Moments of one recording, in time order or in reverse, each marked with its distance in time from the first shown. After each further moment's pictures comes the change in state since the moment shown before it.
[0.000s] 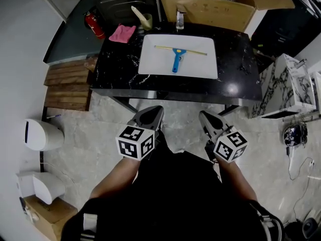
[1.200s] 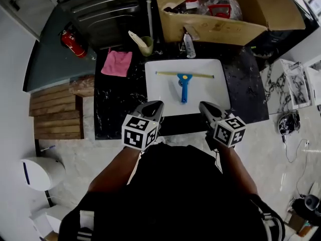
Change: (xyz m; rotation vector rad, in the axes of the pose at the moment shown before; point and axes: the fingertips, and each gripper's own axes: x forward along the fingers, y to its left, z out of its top) left arm 0.145 0.190 0.096 0.107 0.151 -0.183; right arm 0.214 -0.087 0.086 0.091 0.082 -0.253
